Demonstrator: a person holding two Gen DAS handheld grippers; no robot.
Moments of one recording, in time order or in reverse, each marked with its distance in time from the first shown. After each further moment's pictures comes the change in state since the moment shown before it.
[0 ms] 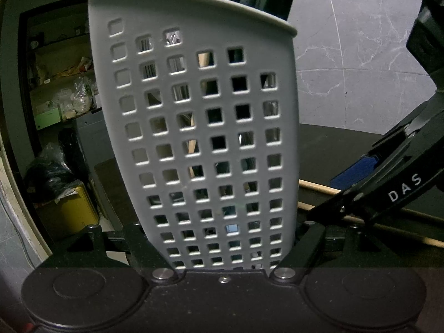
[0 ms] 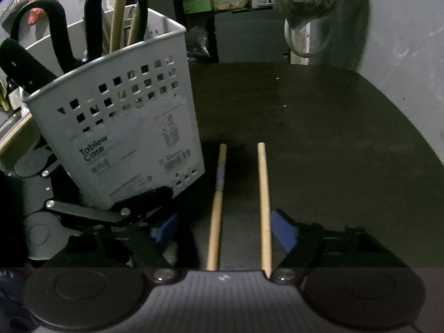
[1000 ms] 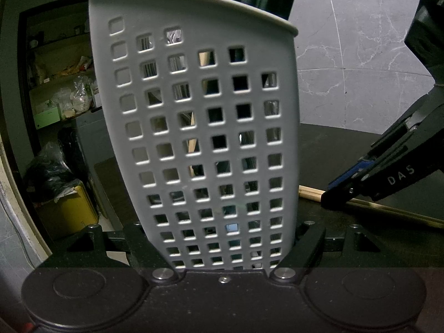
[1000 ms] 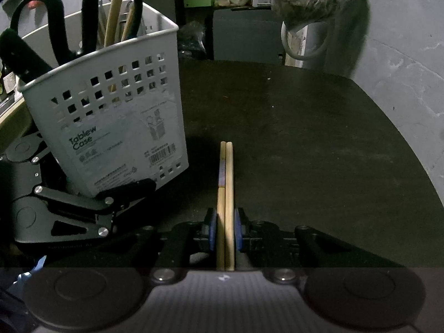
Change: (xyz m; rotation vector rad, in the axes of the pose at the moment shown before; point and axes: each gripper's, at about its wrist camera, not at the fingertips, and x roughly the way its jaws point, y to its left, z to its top) left arm 0.000 0.000 0.000 0.000 0.000 -0.001; right arm 0.000 -0.006 0.007 -0.033 0.024 -0.029
